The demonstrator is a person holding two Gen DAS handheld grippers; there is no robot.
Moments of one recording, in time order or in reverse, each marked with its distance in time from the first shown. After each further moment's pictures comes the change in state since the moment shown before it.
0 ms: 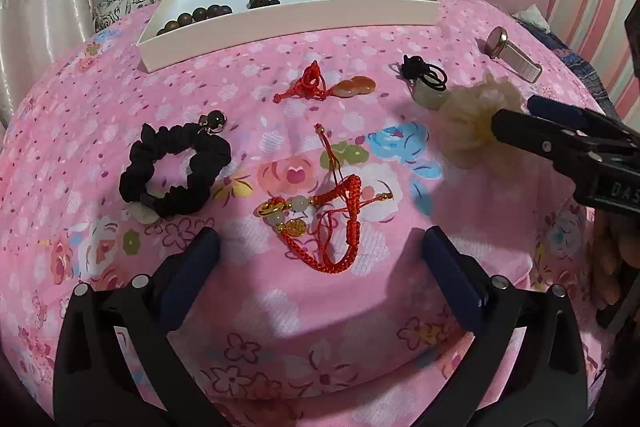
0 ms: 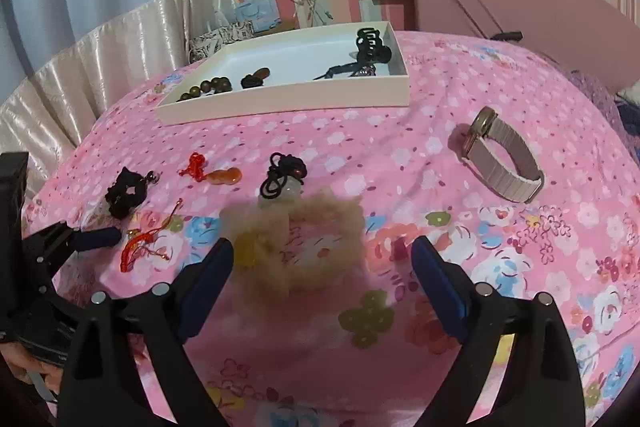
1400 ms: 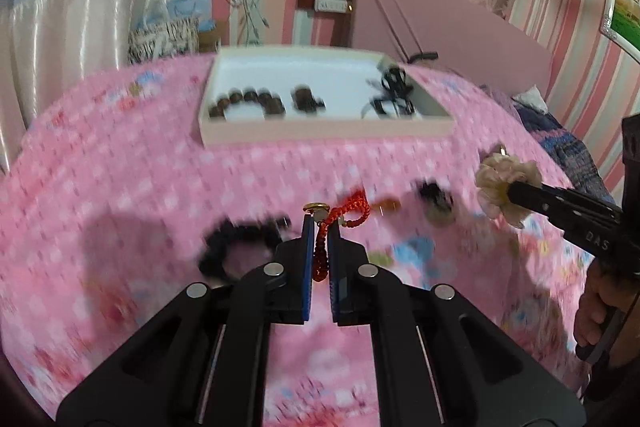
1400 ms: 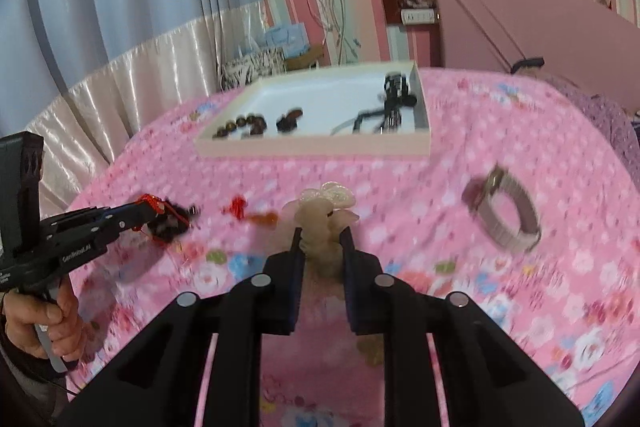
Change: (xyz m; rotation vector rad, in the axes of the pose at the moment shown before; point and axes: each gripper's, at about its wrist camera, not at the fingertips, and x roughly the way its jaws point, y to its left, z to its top) left arm -0.059 0.053 0.032 -0.143 -0.254 -0.031; right arm -0.034 0.006 0.032 -0.046 -0.099 0.098
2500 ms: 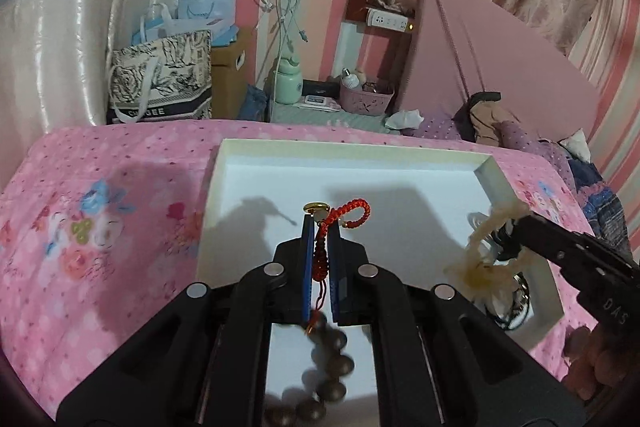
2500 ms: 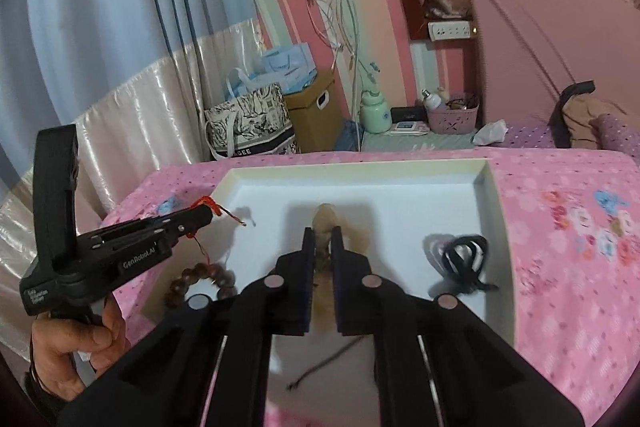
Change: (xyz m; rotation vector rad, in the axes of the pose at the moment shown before) left arm 0.180 0.069 0.185 -0.106 0.032 0.081; right arm 0.185 -0.012 0.174 0.041 0.000 0.086
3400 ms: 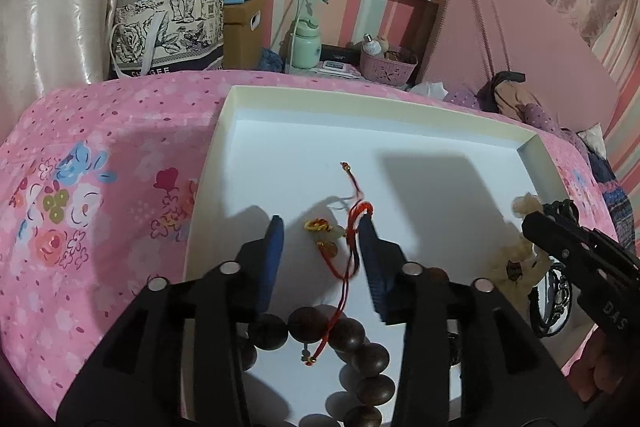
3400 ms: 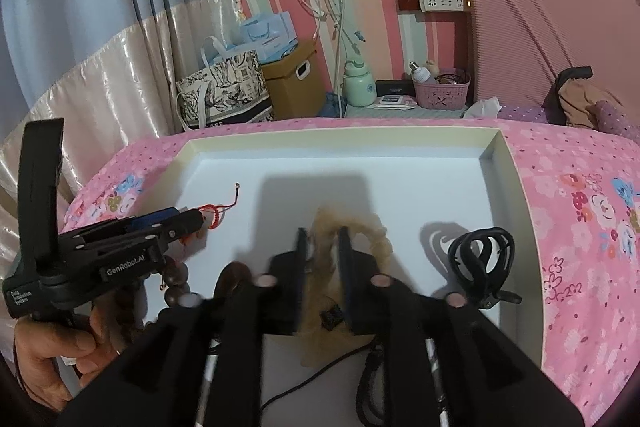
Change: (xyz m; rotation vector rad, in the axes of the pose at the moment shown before) left arm 0.046 0.014 -0.010 -0.044 0.108 0.043; right arm 0.043 -0.009 -0.008 -0.006 0.078 -0.079
